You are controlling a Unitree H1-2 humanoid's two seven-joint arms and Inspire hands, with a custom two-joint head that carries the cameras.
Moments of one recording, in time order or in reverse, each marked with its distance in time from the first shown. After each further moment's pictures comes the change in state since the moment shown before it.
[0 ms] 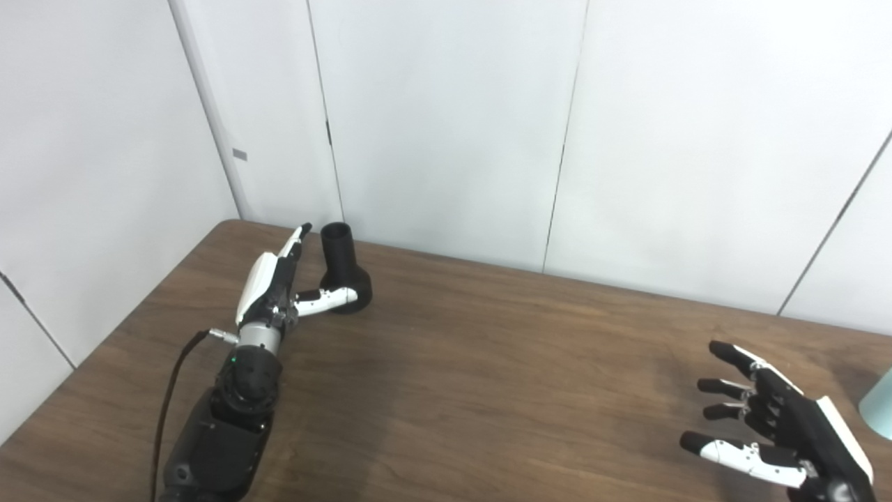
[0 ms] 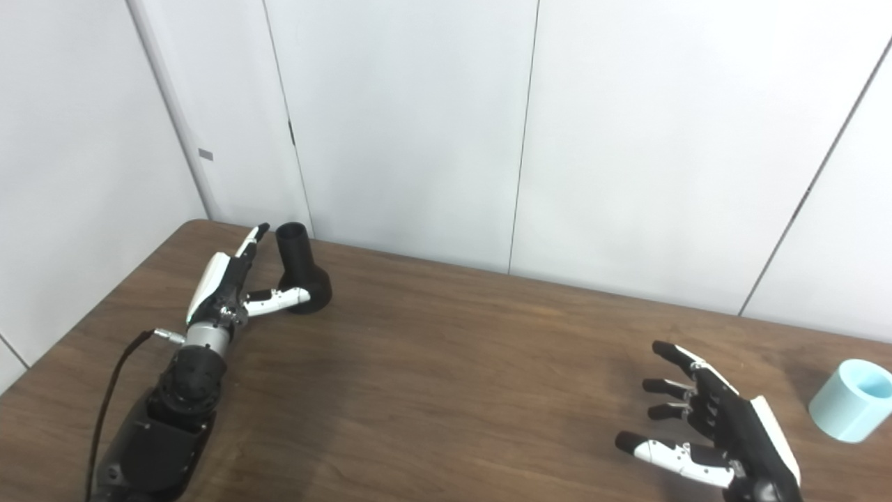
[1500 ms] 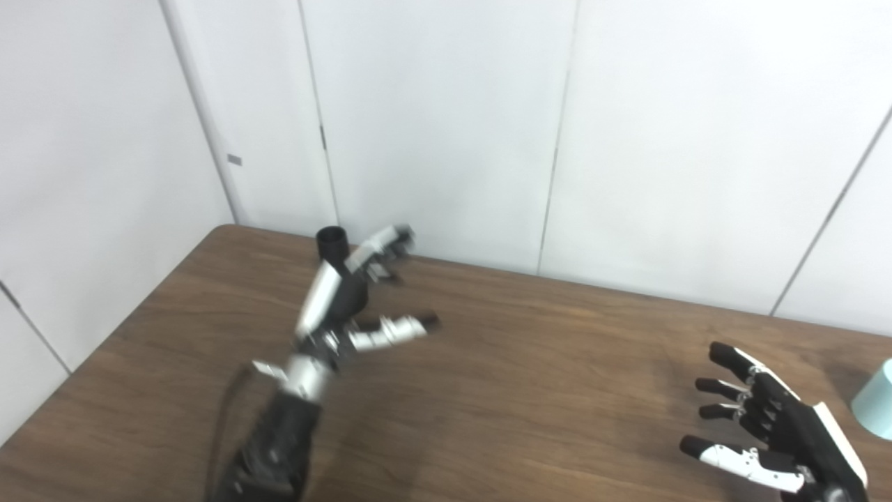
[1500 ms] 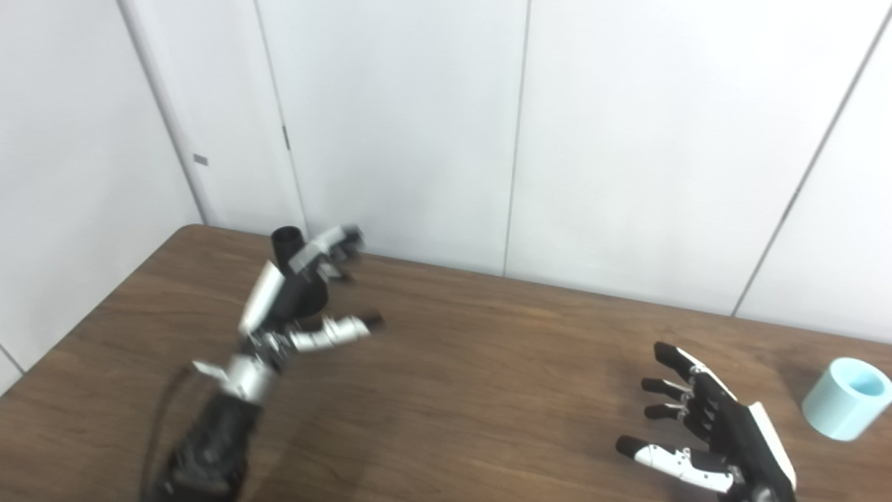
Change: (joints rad) left arm 0.066 -0.096 0.026 -0.259 -0.036 -0.370 -0.071; right arm 0.009 0.006 -0.018 0.097 0.060 -0.118 -0.001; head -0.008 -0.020
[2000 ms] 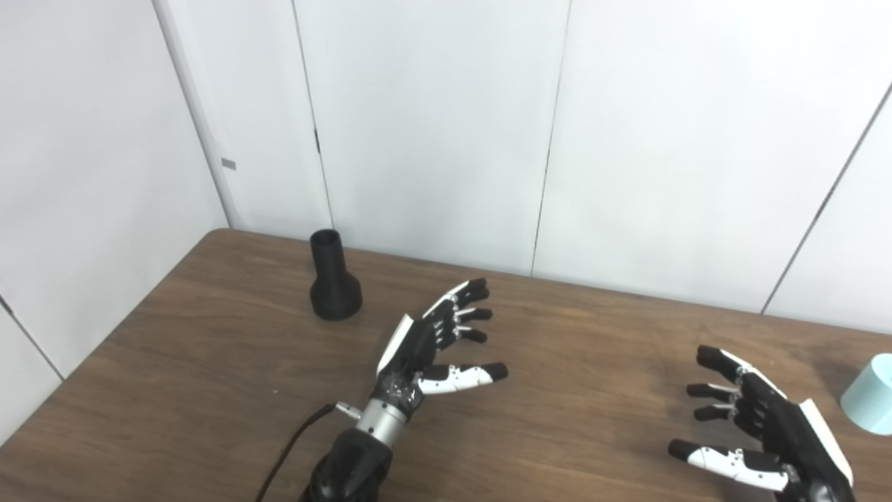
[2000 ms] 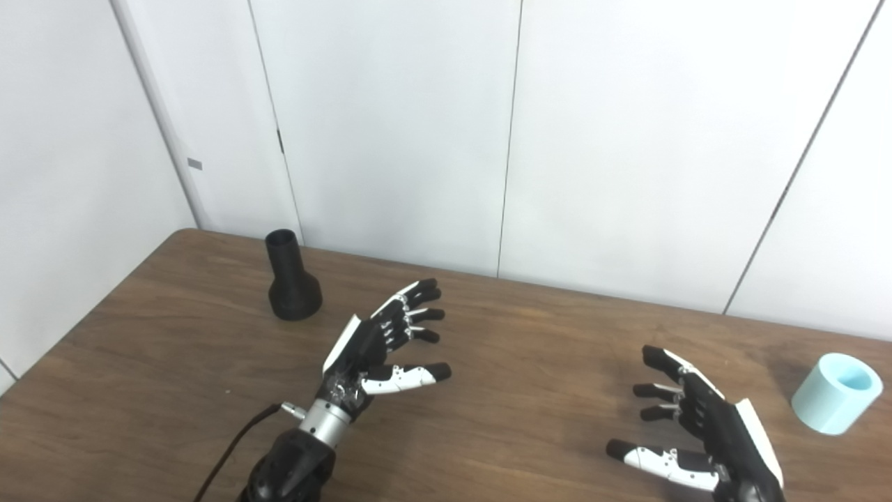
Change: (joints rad) left arm 0.072 -0.230 -0.148 0.195 -0.240 -0.109 -0.124; right arm 0.002 -0.003 0.023 0.007 -0.083 -0.013 -0.020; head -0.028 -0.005
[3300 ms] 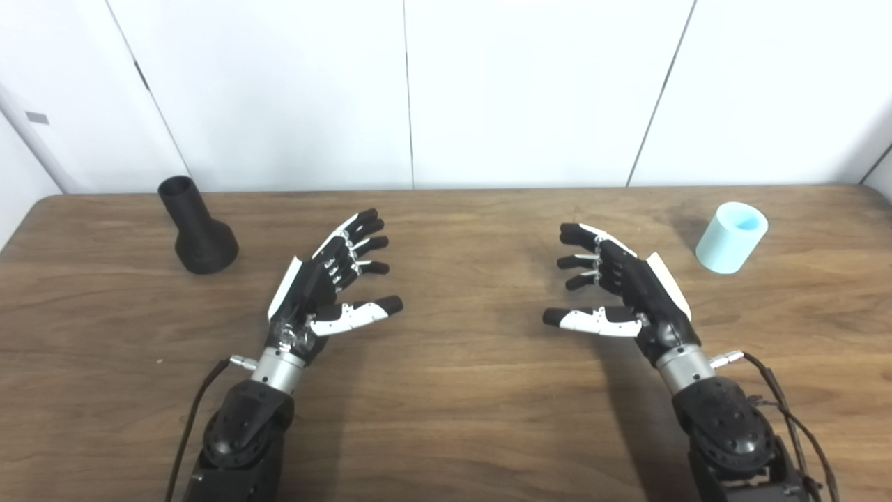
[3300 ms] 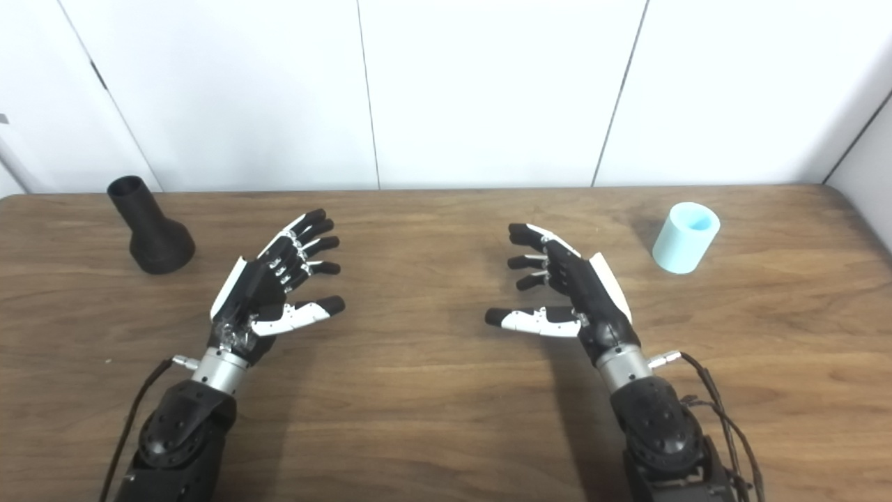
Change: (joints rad) left arm -0.010 0.057 -0.028 0.034 -0.187 0.032 -0.194; right arm -0.036 0.027 0.029 0.077 -0.059 -0.072 -0.036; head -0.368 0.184
